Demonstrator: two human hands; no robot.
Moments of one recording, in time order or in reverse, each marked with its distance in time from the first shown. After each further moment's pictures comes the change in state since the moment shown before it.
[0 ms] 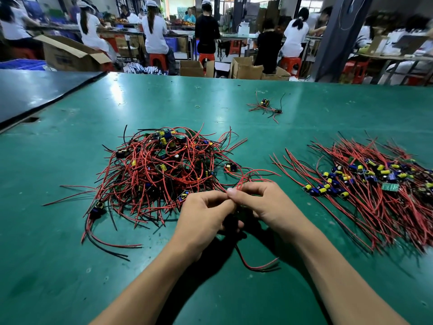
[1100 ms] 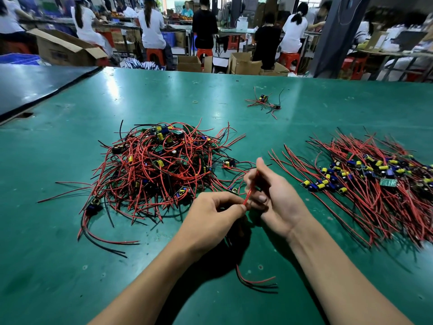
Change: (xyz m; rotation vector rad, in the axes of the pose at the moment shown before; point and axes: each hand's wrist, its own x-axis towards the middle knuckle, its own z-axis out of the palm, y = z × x) left_hand 0.000 -0.006 0.001 0.238 -0.140 0.104; right_hand 0.015 -0.005 -0.002 0.491 0.239 0.108
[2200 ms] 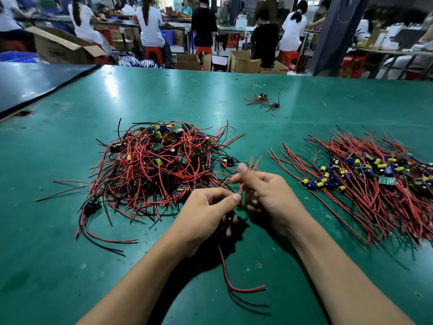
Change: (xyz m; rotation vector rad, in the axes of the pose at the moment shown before) left_hand 0.000 0.002 -0.007 -0.182 -0.021 -0.121; right_hand -0.003 0.009 -0.010 -0.299 -0.129 -0.069
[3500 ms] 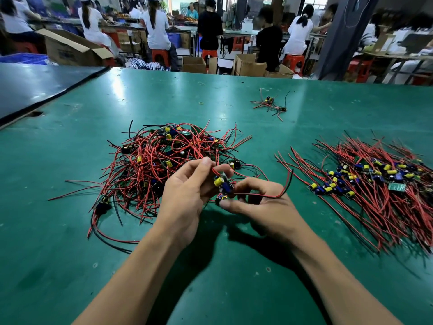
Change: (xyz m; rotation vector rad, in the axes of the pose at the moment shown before) left_hand 0.001 0.036 -0.017 -0.502 0.270 0.117; right_hand -0.015 0.002 0.018 -0.505 -0.029 -0.292
